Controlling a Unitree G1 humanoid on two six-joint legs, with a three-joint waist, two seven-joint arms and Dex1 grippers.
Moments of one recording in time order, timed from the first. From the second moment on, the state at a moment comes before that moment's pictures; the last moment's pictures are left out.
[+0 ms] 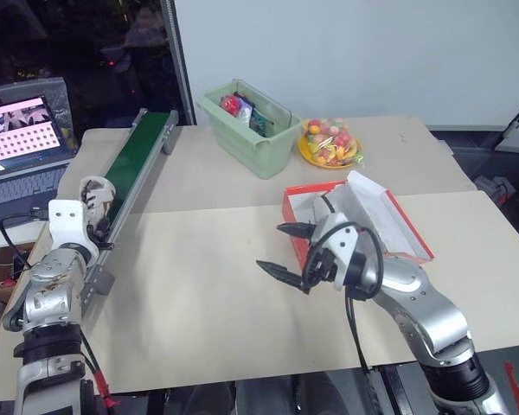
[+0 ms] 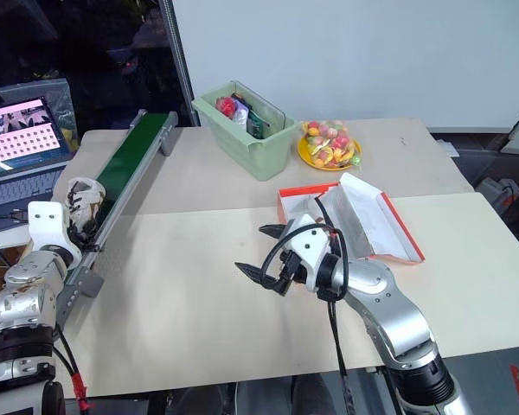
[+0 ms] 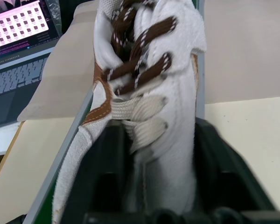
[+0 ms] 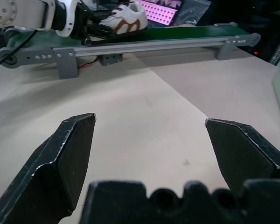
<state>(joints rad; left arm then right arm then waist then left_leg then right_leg) -0.36 0.57 0.37 0.32 -0.16 0.35 -0.27 -0.28 -0.47 0.18 -0.54 0.34 0.55 0.67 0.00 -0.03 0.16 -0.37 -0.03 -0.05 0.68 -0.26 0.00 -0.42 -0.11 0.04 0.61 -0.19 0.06</state>
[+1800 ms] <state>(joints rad) -0.48 0.16 -0.15 -0.23 -0.19 0.48 -0.40 -0.81 0.03 -0.50 0.10 1.12 1.12 -0.13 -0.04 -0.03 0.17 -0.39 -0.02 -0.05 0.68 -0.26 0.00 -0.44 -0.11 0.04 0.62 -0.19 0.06</state>
